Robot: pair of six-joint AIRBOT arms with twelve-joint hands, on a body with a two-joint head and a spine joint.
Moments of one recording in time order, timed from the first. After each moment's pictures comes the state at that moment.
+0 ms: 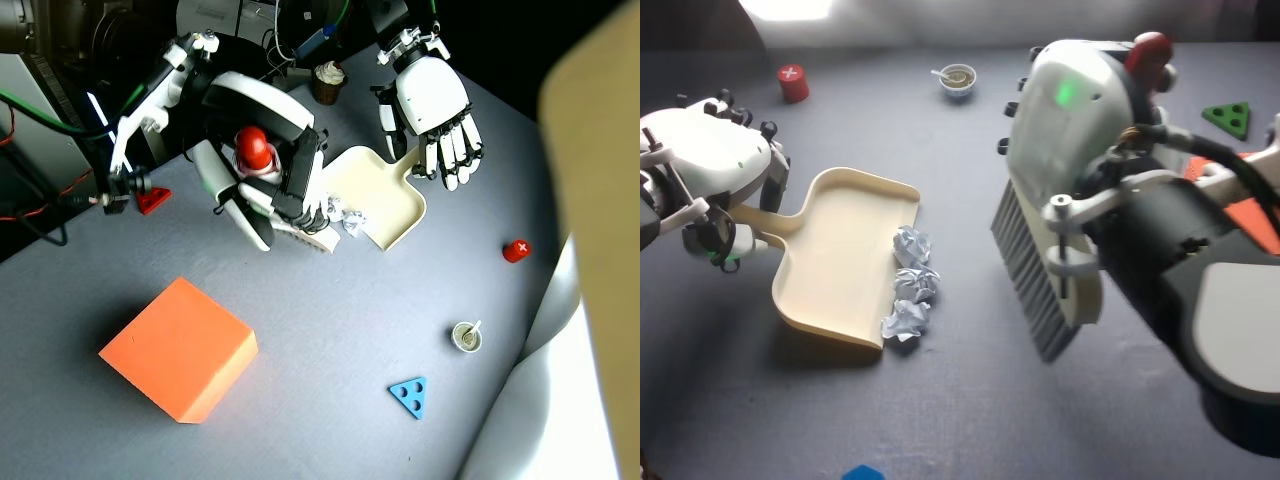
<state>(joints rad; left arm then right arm) 0.71 -0.98 1.08 -1.03 -0.53 2.02 -0.11 -1.34 0.77 -1.83 -1.07 -0.38</state>
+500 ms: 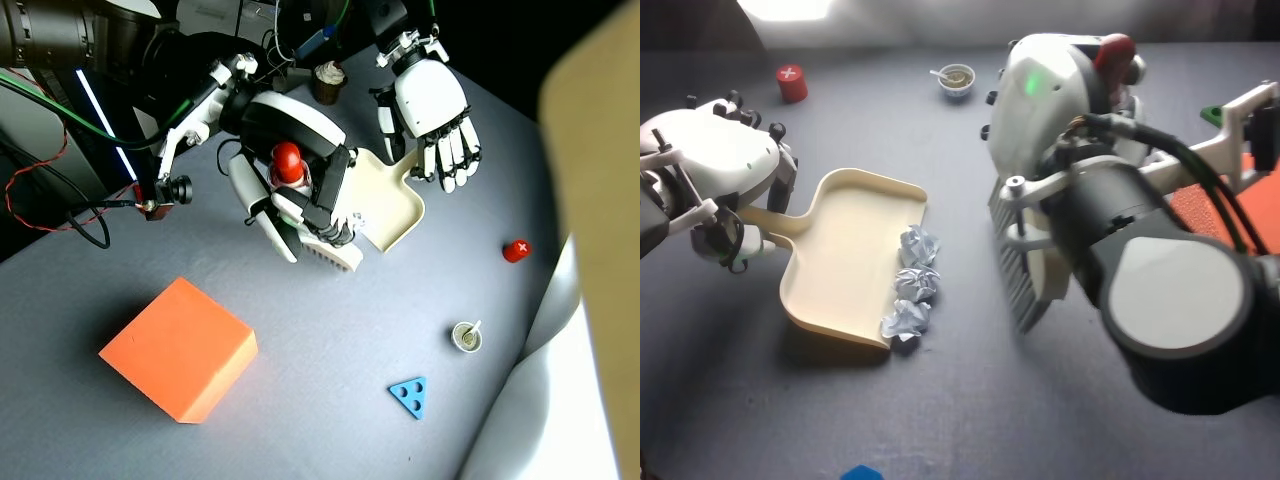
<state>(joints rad) 0.71 -1.00 1.08 -1.02 -0.53 2.02 -0.11 -1.46 0.92 -1.82 -1.10 -0.41</state>
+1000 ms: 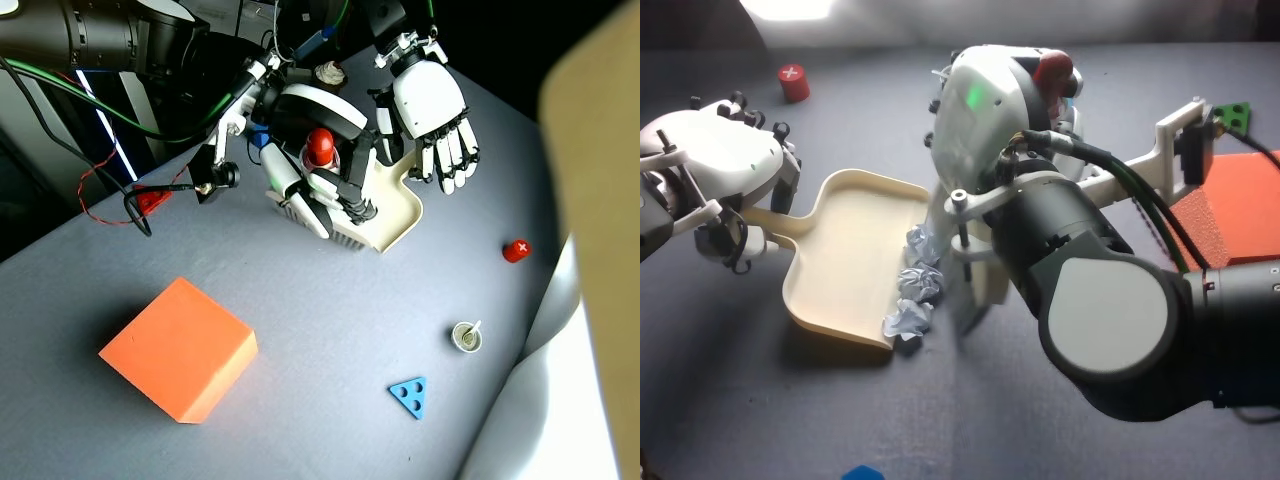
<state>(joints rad) 0.71 -1.00 1.09 -1.02 -0.53 2.02 -0.12 -1.56 0.99 -1.97 -1.08 -0.23</state>
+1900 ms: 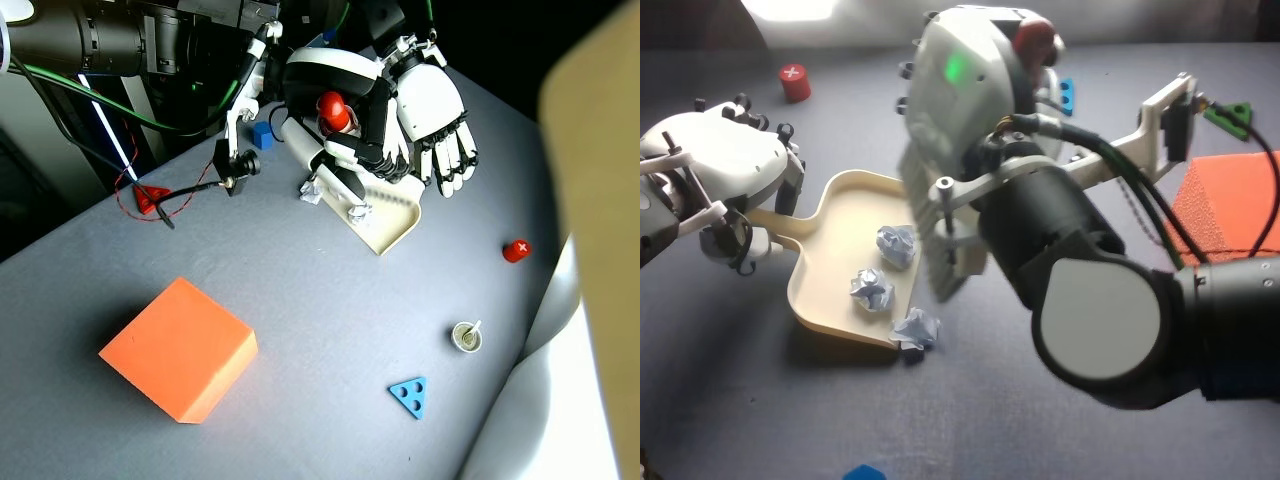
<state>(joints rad) 0.71 -1.01 1.09 -1.02 -0.53 2.01 -0.11 -1.56 1.01 -2.03 -1.08 -0.27</state>
